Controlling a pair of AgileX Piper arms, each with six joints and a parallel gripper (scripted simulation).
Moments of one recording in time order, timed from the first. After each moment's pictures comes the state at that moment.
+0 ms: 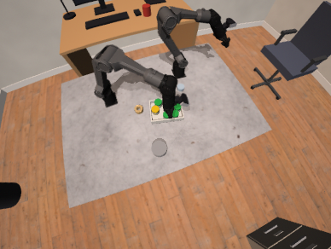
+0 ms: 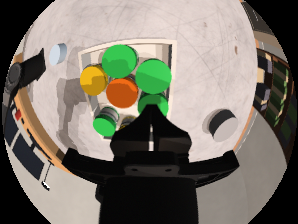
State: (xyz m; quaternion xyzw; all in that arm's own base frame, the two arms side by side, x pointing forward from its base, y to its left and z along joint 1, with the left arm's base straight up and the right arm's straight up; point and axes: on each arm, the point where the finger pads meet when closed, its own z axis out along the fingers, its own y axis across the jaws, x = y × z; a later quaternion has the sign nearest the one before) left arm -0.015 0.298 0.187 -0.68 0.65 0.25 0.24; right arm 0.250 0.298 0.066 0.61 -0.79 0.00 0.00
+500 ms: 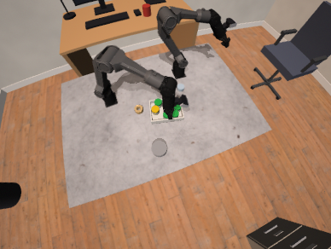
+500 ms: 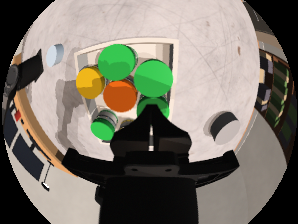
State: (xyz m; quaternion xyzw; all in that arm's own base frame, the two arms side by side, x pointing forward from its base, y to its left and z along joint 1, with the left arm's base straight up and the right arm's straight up) left arm -0.015 0.298 0.187 -0.68 0.65 0.25 0.24; right arm 0.250 0.298 0.056 0.61 -0.79 0.00 0.00
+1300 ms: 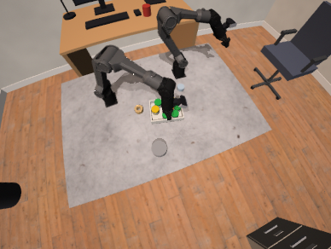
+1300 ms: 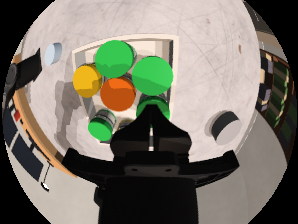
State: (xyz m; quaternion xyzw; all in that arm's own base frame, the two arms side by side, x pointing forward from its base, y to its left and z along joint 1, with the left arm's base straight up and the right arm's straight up) left arm -0.015 0.298 0.187 -0.68 0.65 0.25 0.24; right arm 0.250 0.293 0.051 0.61 -0.79 0.00 0.00
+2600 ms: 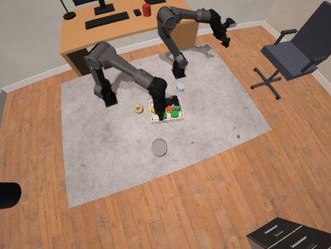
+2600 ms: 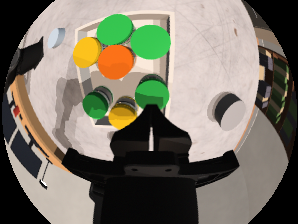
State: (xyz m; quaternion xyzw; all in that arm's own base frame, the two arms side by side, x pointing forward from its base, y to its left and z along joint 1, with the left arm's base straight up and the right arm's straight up) left arm -0.015 0.298 0.187 -0.68 0.65 0.25 0.24; right arm 0.243 0.254 0.063 0.61 -0.79 0.00 0.00
